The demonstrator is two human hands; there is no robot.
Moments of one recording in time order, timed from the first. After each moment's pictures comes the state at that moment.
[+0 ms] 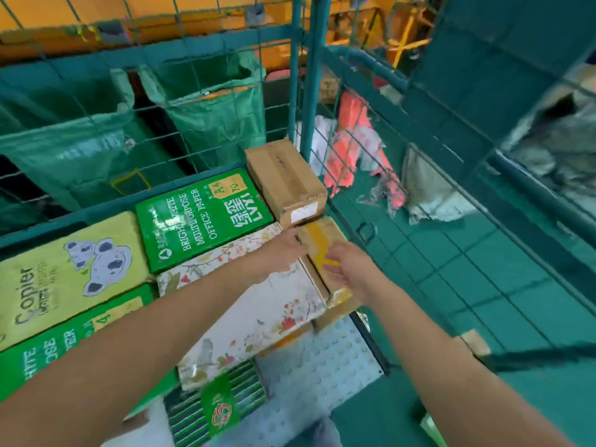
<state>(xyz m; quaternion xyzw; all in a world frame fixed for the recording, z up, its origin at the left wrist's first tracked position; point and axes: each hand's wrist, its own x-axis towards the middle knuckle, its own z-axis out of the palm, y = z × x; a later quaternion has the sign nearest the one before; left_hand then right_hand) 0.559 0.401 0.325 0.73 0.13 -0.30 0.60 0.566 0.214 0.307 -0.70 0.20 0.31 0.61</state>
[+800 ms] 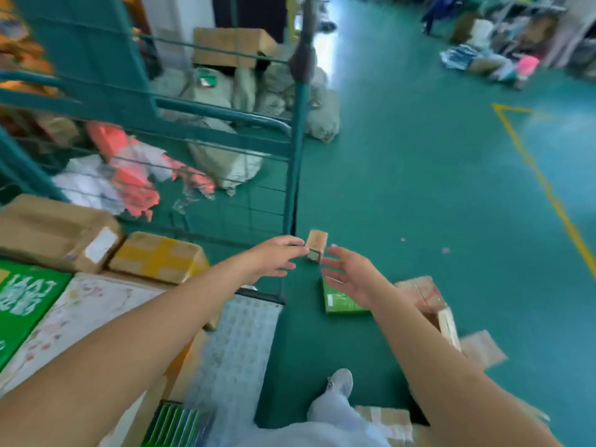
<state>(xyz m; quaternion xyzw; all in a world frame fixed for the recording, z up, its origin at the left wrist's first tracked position) 0.360 0.101 0.353 0.74 -0.21 -0.51 0.39 0.208 -0.026 0.345 -0.48 0.48 -0.03 0.73</state>
